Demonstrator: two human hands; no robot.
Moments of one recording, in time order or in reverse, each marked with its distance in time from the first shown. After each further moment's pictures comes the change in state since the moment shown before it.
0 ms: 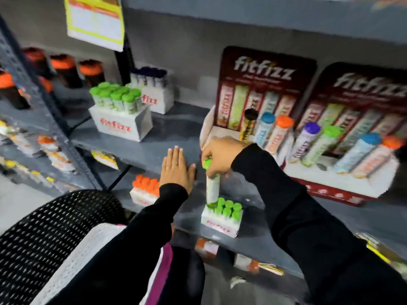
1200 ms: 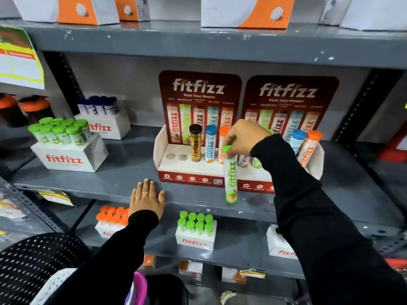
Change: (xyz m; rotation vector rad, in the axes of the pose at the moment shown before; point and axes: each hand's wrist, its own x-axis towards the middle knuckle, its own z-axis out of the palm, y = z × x) left_hand -0.002 0.018 0.033 0.180 -0.194 -0.079; right_hand -0.068 0.125 -0.027 0.279 0.302 0.352
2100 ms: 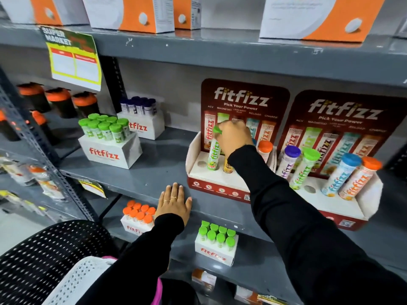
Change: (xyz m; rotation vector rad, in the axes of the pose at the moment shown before) left_hand 0.004 0.002 -0.003 0.048 -0.035 0.002; right_hand 0.085 -0.072 0.054 0.013 0.396 -0.109
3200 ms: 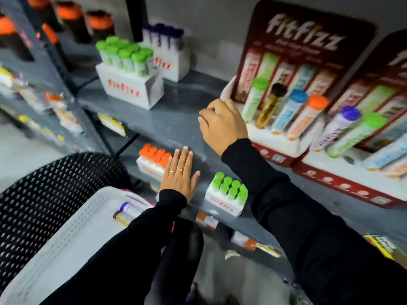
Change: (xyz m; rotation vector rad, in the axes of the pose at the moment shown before) left_hand -0.056 -0.049 0.037 -0.144 0.165 0.088; right_hand -0.061 -0.052 0.088 -0.124 0.130 -0.488
